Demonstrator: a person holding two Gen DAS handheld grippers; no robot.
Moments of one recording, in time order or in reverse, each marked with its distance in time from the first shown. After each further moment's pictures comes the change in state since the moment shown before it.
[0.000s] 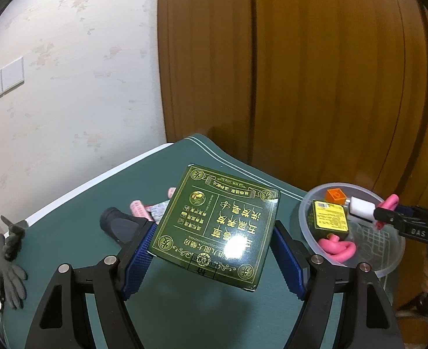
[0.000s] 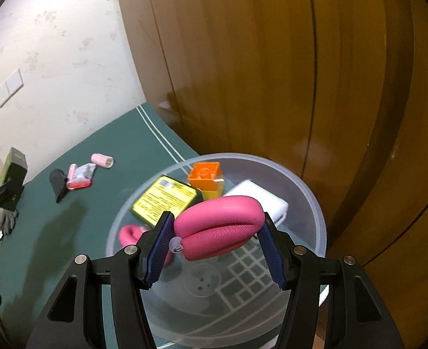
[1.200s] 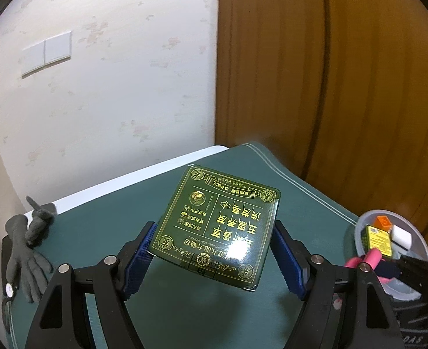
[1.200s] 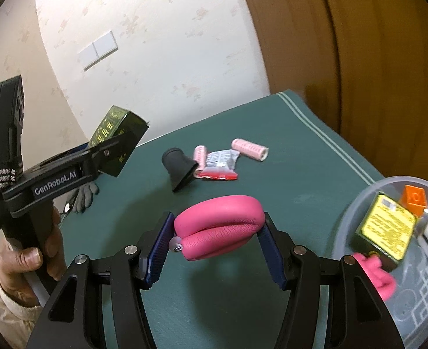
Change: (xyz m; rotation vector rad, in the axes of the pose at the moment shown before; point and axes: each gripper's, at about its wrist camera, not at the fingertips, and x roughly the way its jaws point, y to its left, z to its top) left arm 0.000 0.091 0.008 -0.139 -0.019 0.125; right arm 0.024 0.188 -0.009 -0.181 0.027 0.398
